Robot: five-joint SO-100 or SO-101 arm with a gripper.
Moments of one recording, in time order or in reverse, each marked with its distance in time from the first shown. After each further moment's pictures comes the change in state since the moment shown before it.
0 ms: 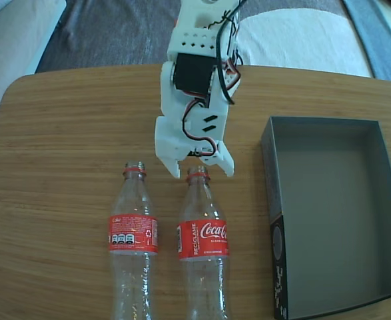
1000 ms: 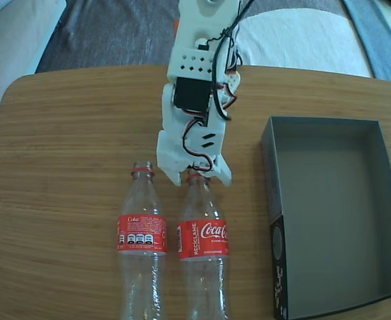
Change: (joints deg) arm 0.4 -7.2 5.5 -11.2 2.9
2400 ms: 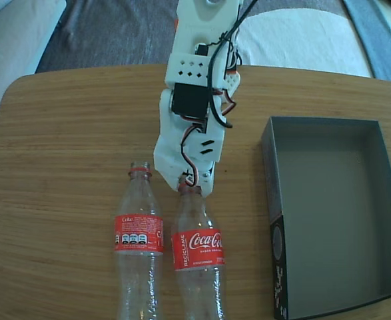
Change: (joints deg) arm -0.3 -3.3 -4.6 0.3 9.9
